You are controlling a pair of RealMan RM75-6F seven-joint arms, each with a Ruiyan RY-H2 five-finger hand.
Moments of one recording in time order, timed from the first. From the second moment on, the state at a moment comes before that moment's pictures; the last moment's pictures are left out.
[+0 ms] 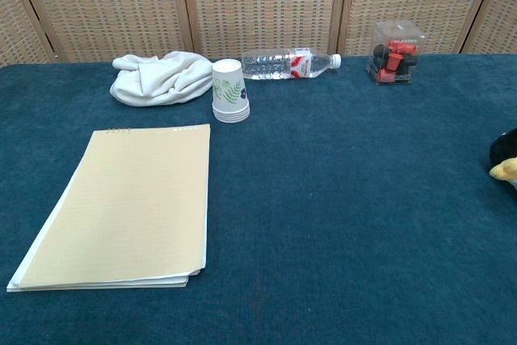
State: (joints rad) left arm -0.09 -1.13 -0.03 -1.61 1.53 1.51 0.05; right arm 0.07 -1.12 0.06 -1.57 -1.58 1.57 -0.04
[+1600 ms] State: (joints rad) left arm -0.32 -1.44 0.12 -1.37 1.72 1.15 0.13; right arm 0.08 -1.12 0.07 -1.56 -1.55 1.53 0.00
